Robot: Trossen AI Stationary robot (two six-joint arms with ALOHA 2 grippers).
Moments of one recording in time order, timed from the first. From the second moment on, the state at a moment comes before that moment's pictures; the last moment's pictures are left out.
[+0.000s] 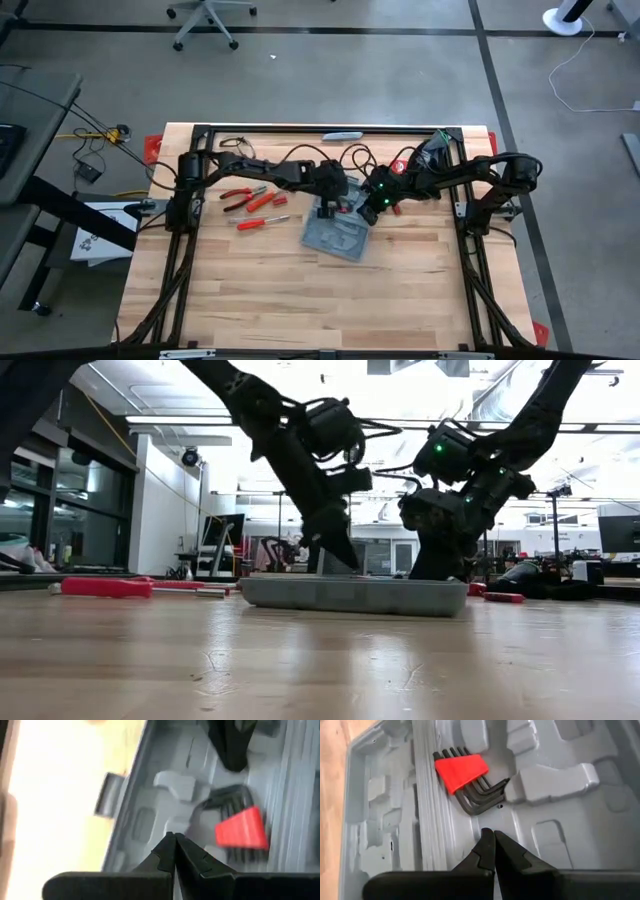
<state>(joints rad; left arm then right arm) 0.19 2.02 1.36 -0.27 -0.08 0.35 -0.28 1.62 0.60 0.12 -0.28 0.41</state>
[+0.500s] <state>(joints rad) 0.18 2.09 1.36 -0.30 0.08 0.31 -0.20 1.61 0.70 -0.06 -0.18 0.33</state>
